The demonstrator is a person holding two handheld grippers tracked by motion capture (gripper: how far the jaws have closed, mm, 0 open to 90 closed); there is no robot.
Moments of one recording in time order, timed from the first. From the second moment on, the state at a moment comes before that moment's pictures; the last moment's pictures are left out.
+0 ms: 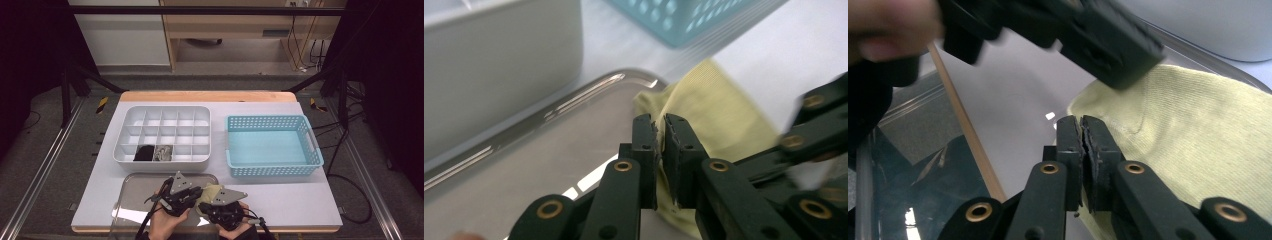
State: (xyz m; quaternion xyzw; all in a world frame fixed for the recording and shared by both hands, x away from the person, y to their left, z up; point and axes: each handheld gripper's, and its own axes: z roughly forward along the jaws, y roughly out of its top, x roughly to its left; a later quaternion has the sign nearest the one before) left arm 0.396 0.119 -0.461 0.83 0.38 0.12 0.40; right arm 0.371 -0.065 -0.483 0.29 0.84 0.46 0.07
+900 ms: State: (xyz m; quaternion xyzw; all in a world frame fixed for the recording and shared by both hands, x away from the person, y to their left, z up) left arm 0.396 0.120 -0.468 0.83 0.37 0.13 0.40; right arm 0.398 -0.094 -0.476 0.35 0.81 0.45 0.13
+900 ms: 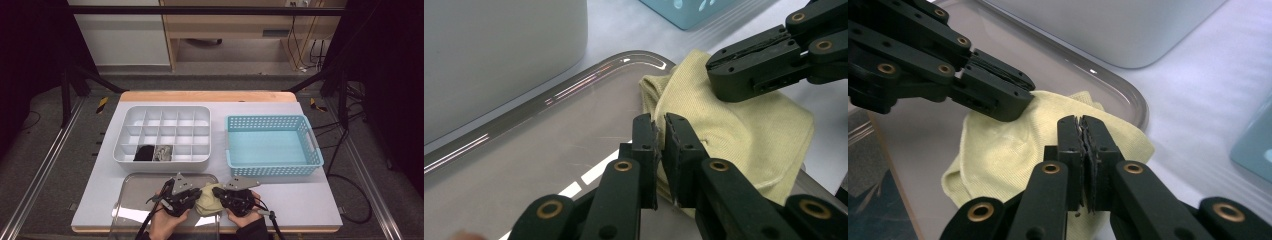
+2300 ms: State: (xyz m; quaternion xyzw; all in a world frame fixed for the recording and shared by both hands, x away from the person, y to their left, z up) left arm 0.385 0.118 -0.452 0.81 0.36 0.12 0.44; right arm 0.380 -0.121 -0.477 0.38 0.80 0.46 0.09
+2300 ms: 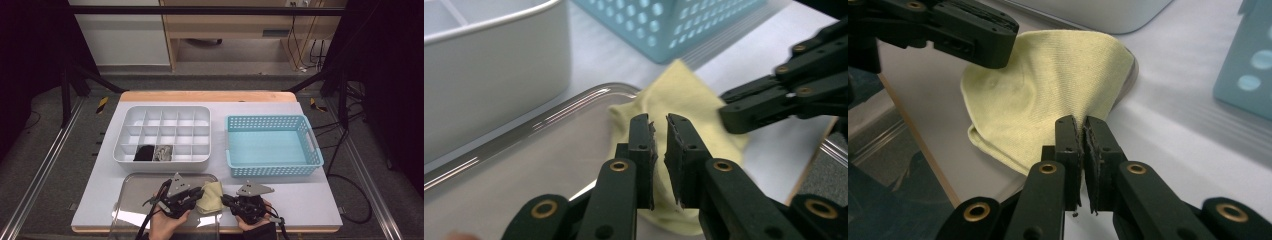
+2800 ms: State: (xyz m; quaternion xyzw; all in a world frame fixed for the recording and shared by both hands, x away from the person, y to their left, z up) left arm 0.381 0.111 -0.436 0.81 0.34 0.14 0.46; right arm 0.384 -0.117 -0.477 0.39 0.81 0.44 0.10
